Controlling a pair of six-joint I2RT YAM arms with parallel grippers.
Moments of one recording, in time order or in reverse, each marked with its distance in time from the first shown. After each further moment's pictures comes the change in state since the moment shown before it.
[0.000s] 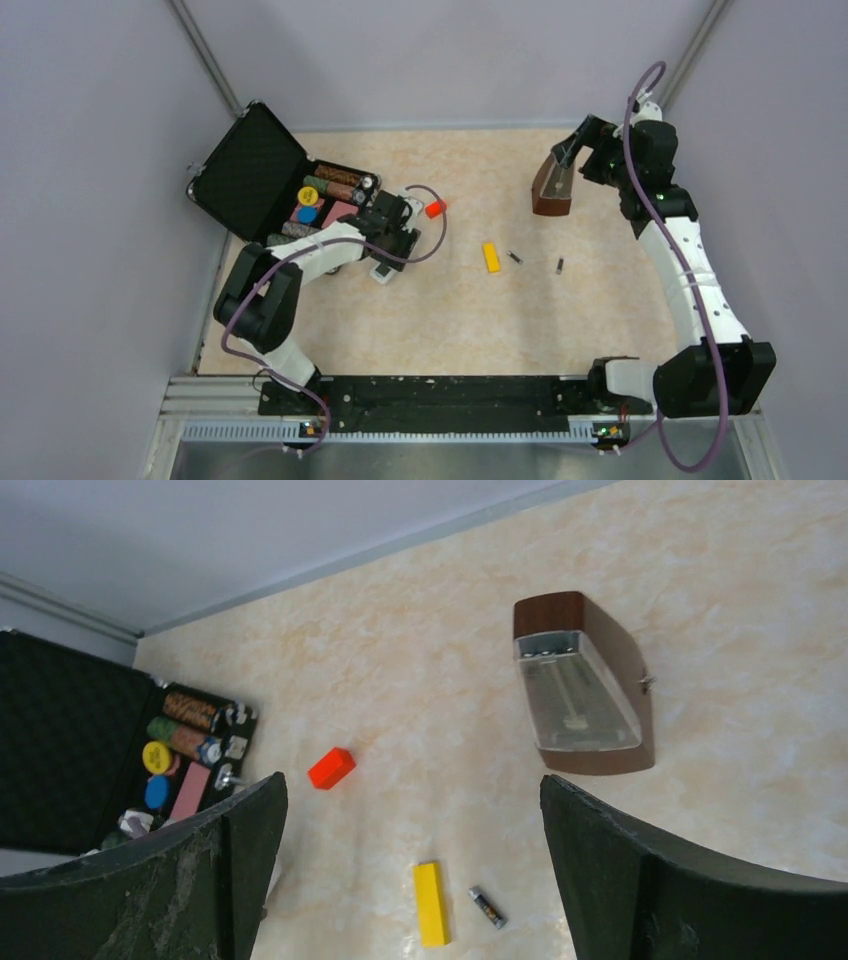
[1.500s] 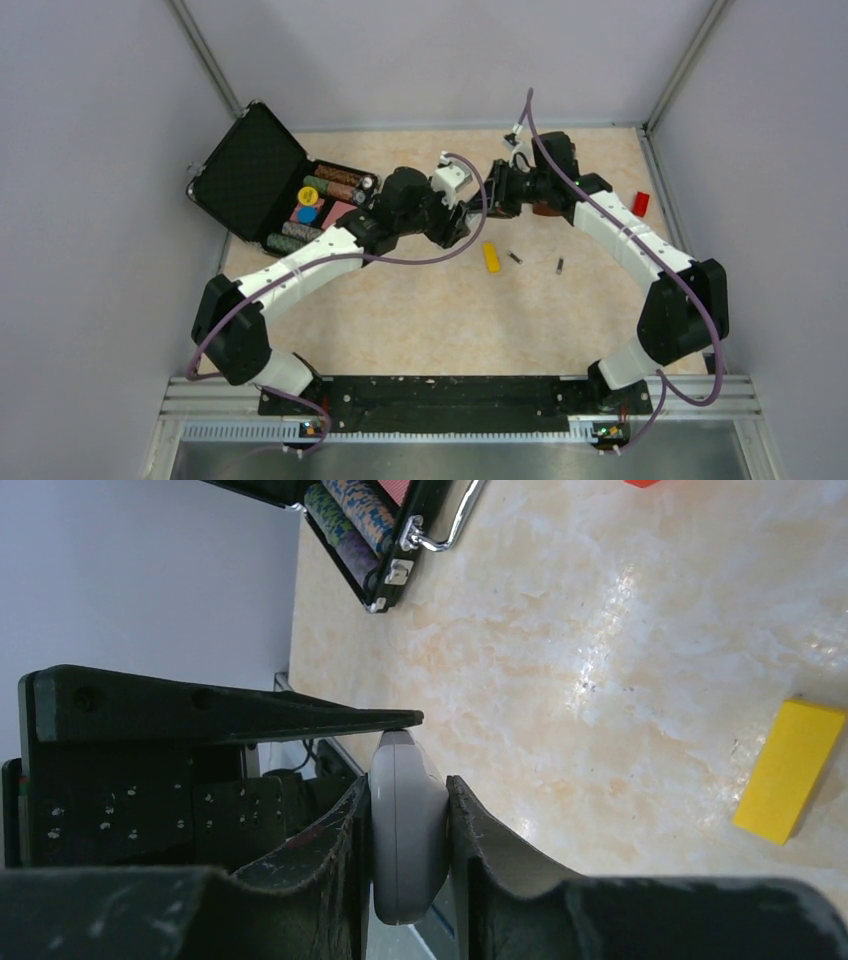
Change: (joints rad) left arm -0.206 -0.206 0.161 0.231 0.262 -0.005; right arm 0.346 0.291 0.040 -0.073 -0.508 0.200
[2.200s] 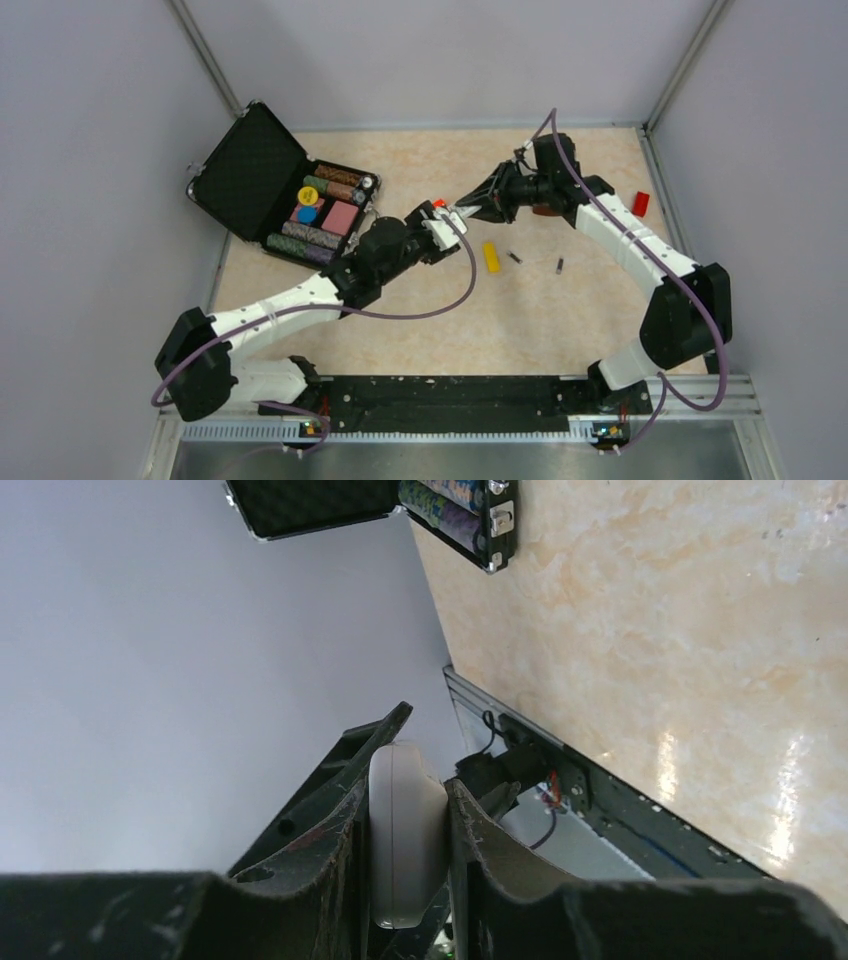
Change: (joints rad) left arm -0.129 -0.249 -0.374 0.411 -0.257 0.406; right arm 0.000 -0.023 -0.017 0.004 -0.082 0.547
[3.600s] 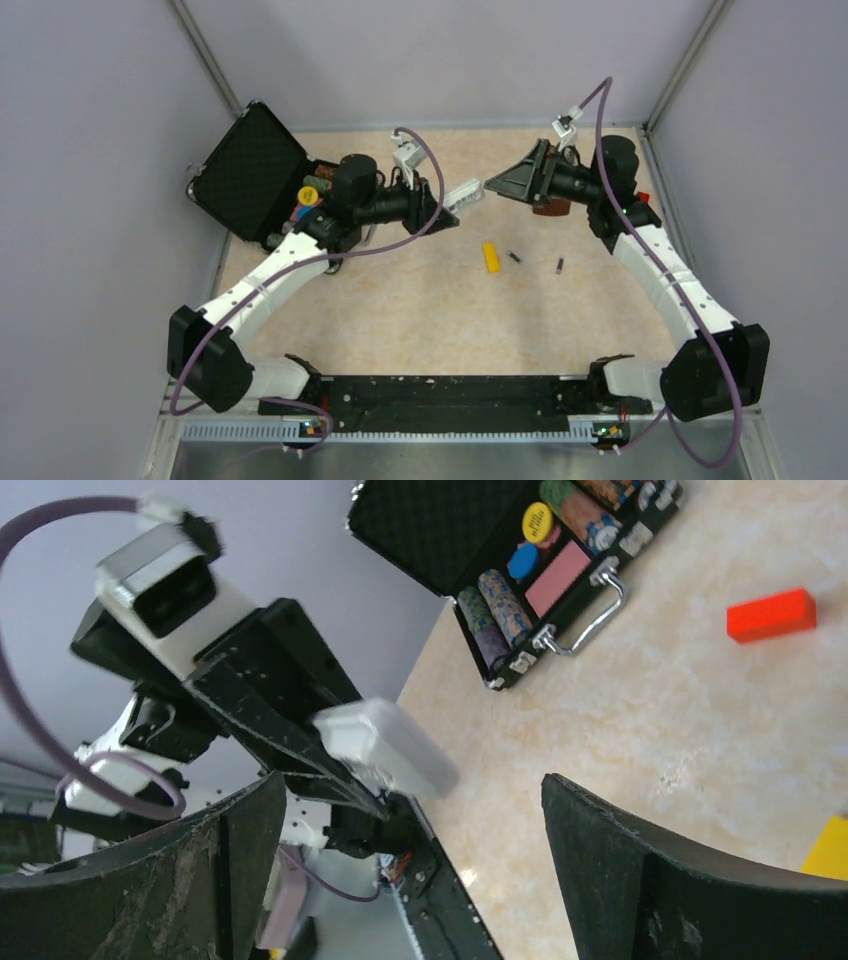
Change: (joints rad) left arm 0.295 0.084 0.315 -0.320 0.635 -0.709; right arm -0.164 -0.246 -0.187 0.356 -0.119 -0.363
